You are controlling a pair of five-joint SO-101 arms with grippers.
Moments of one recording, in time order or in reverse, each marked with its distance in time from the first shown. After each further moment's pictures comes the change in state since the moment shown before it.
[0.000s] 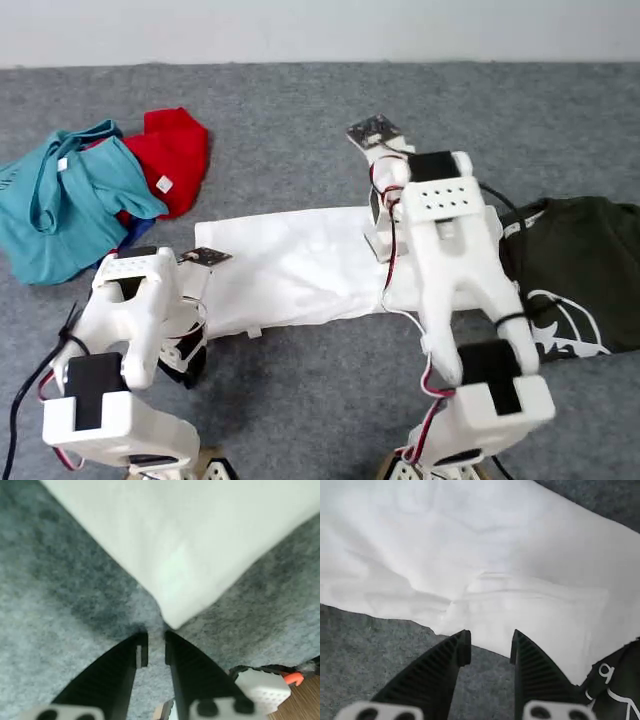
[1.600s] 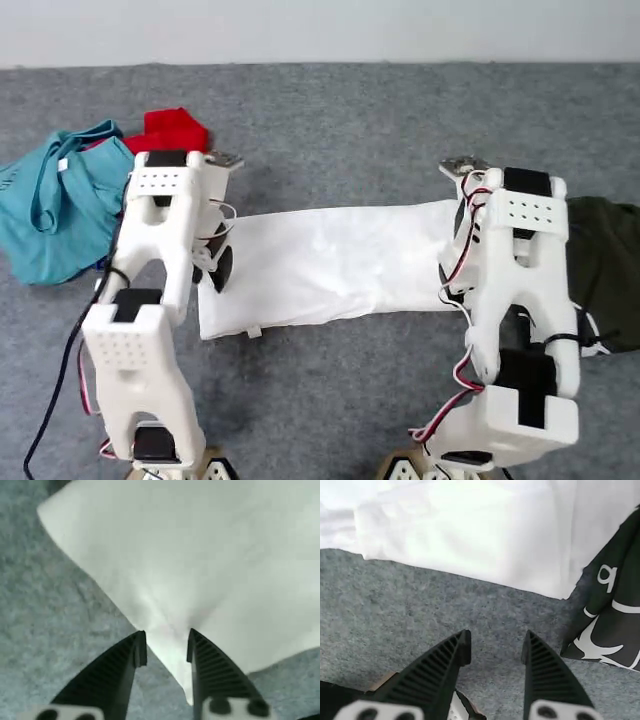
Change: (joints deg) left arm 7.5 30.1 -57.7 18.0 13.7; right arm 18.0 -1.6 8.5 7.6 5.8
